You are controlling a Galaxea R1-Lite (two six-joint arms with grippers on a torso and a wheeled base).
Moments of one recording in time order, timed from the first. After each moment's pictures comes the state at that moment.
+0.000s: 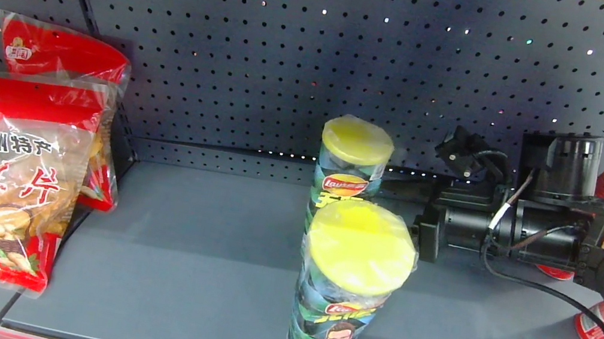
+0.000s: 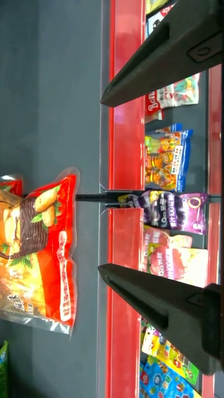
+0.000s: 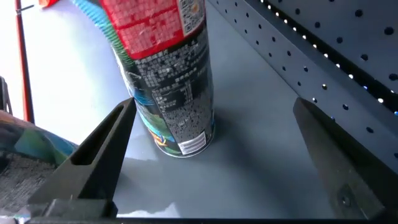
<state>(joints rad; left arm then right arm) 0.04 0.06 0.00 0.00 -0.03 0.00 0.45 1.72 -0.97 -0.37 0.57 -0.30</state>
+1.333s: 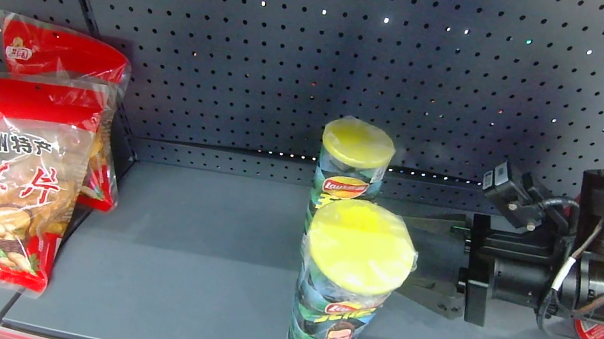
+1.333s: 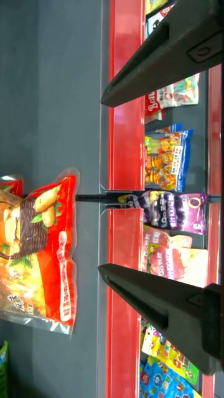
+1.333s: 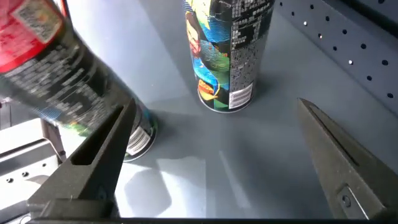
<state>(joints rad) 0.04 0.06 0.00 0.00 -0.03 0.00 0.45 1.53 -0.75 -0.38 0.59 -0.30</state>
